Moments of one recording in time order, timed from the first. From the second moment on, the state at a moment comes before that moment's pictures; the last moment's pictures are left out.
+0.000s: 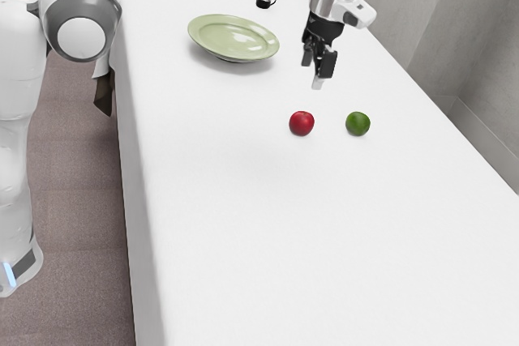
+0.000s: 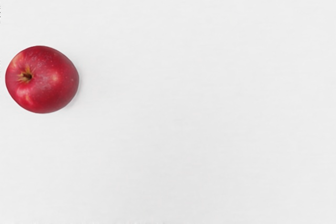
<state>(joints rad) 0.06 0.21 0.01 -1.25 0.03 1.52 0.14</state>
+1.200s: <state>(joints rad) 0.15 0.56 0.09 -1.16 -0.08 1.91 0.25</state>
